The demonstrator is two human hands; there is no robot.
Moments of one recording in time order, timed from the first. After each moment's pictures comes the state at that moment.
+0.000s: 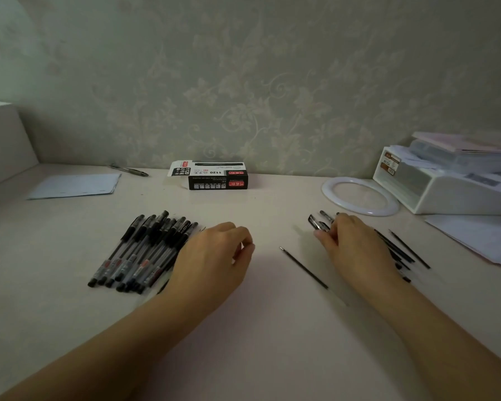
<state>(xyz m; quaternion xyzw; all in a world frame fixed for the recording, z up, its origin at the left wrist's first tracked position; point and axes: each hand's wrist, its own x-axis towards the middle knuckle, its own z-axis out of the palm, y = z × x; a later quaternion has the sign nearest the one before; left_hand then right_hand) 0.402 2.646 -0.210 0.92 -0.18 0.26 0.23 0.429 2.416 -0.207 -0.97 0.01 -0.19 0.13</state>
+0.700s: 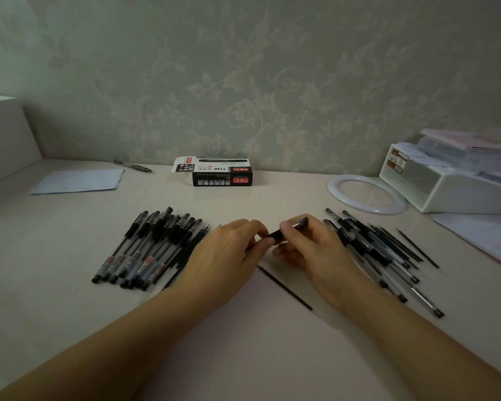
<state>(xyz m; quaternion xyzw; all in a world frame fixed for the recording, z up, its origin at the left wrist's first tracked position) 0.411 2.642 -0.214 0.90 -0.24 0.23 0.27 0.421 2.469 -0.219 -0.68 -0.09 0.01 0.73</state>
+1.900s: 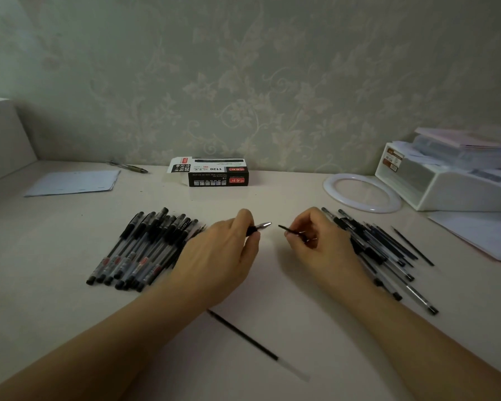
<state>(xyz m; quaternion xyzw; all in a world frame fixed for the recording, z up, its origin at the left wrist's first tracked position) 0.409 2.644 -0.211 0.93 -0.20 0.24 0.17 0.427 2.451 -0.223 -0.86 -0.11 -0.18 0.46</state>
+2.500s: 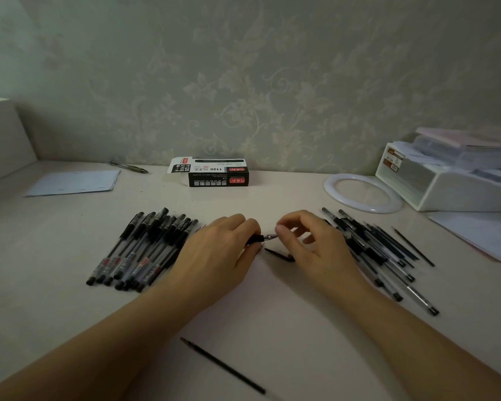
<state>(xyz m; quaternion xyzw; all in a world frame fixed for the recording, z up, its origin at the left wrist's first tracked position) 0.410 2.648 -0.210 0.92 -0.26 0.27 0.15 0.424 2.457 -0.221 -0.86 -0.18 -0.20 0.42</state>
